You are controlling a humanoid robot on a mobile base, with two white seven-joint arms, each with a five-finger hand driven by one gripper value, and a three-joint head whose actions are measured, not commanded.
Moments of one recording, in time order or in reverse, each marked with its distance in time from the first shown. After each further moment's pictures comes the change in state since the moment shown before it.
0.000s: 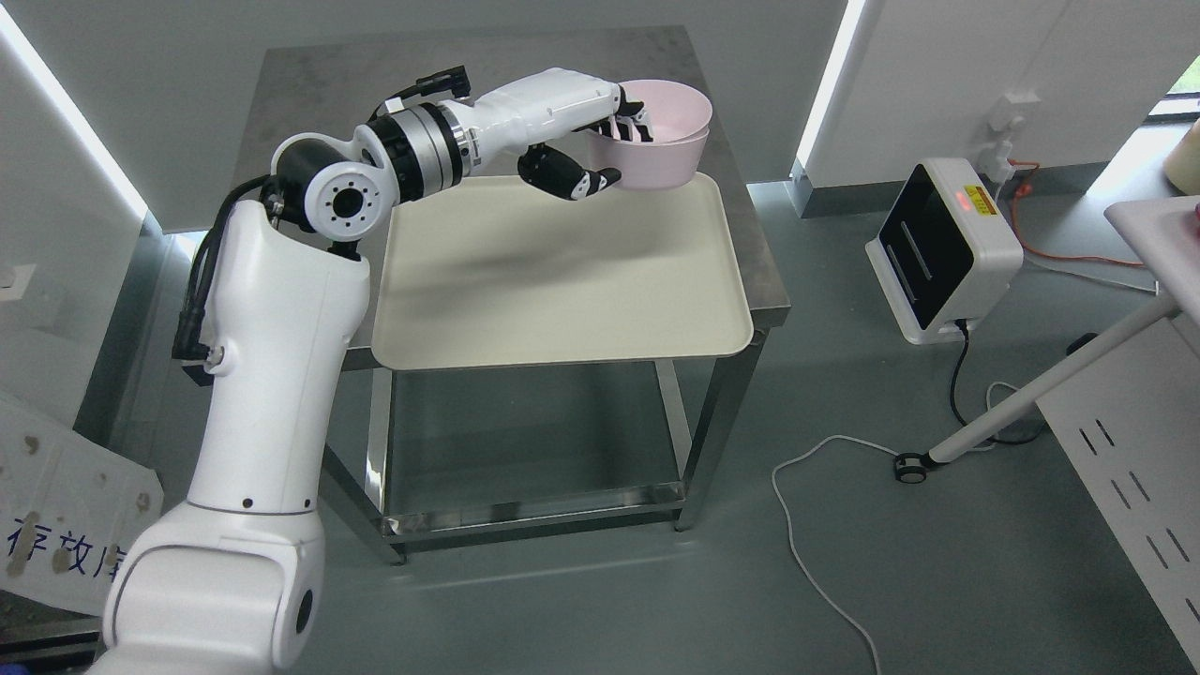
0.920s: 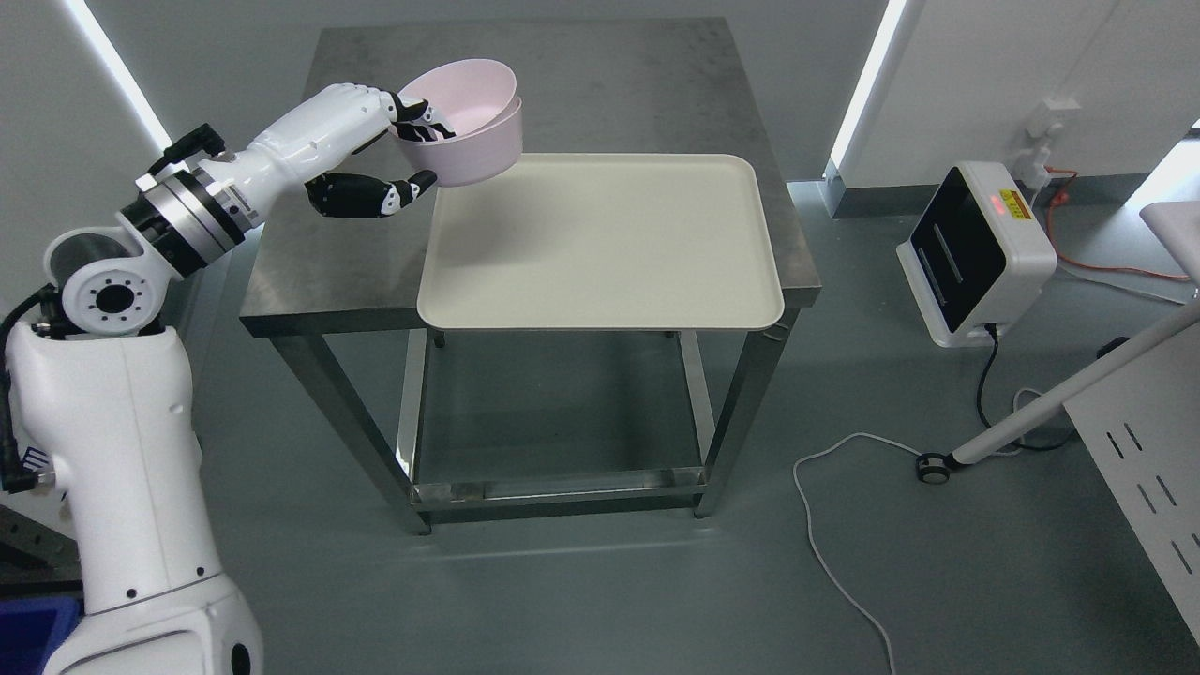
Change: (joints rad) left arm 0.170 0.098 0.369 -0.137 0.133 -0.194 -0.073; right arm 0.000 0.000 0.000 0.000 0.000 -0.001 0.000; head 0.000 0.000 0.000
